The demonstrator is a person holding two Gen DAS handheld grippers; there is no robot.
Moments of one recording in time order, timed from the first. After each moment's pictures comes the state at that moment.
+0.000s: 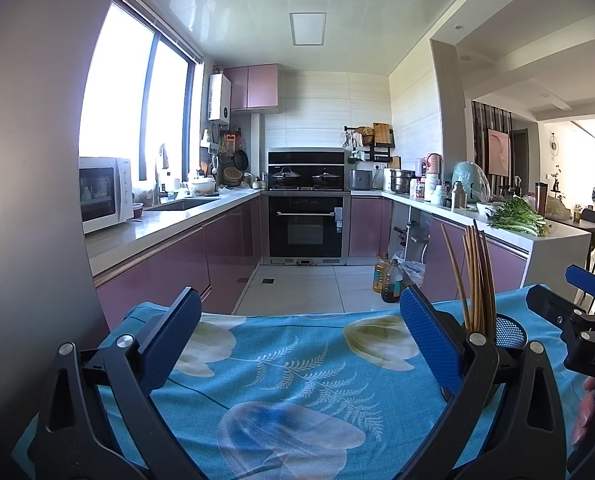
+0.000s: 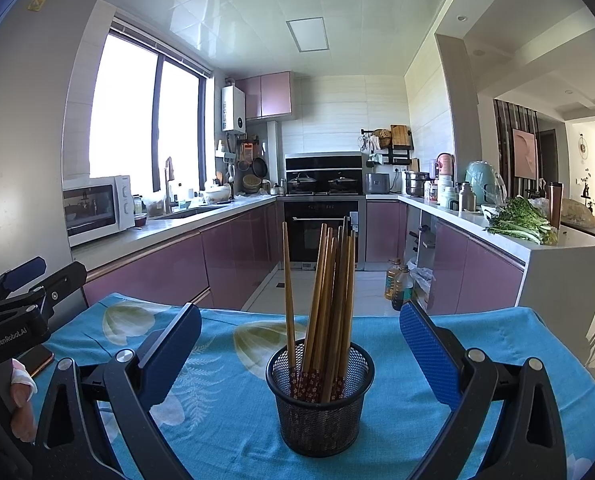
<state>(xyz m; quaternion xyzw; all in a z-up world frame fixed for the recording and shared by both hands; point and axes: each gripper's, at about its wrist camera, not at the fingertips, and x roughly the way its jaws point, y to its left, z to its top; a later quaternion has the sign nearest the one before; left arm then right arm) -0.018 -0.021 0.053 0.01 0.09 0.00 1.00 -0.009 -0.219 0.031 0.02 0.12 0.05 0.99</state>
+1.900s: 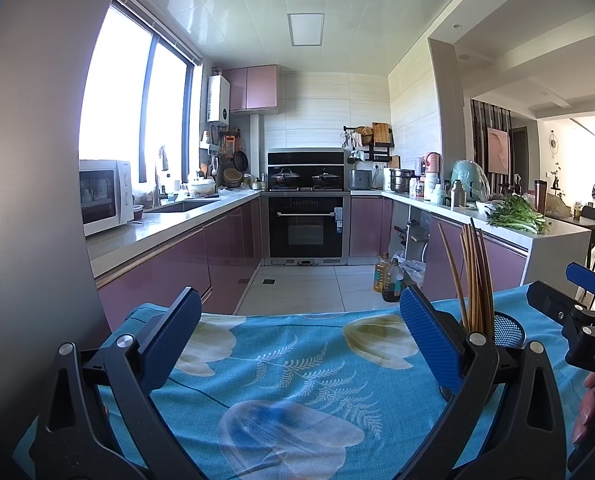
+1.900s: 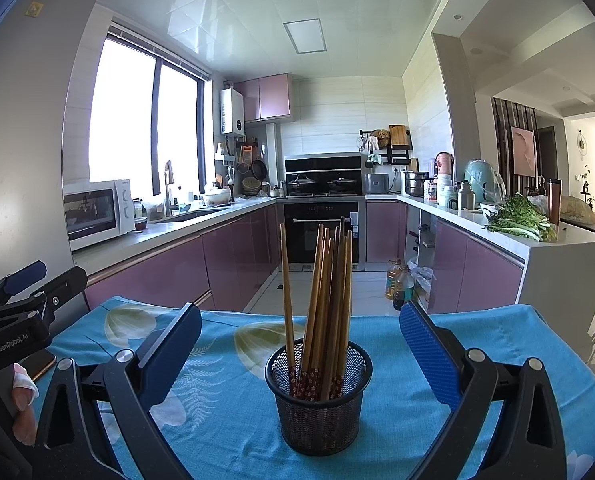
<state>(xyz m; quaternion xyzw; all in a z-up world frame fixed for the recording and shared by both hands) -0.019 -0.020 0.052 0.01 0.09 0.00 1.00 -0.012 -0.217 0.033 0.02 0.11 0.05 0.99</state>
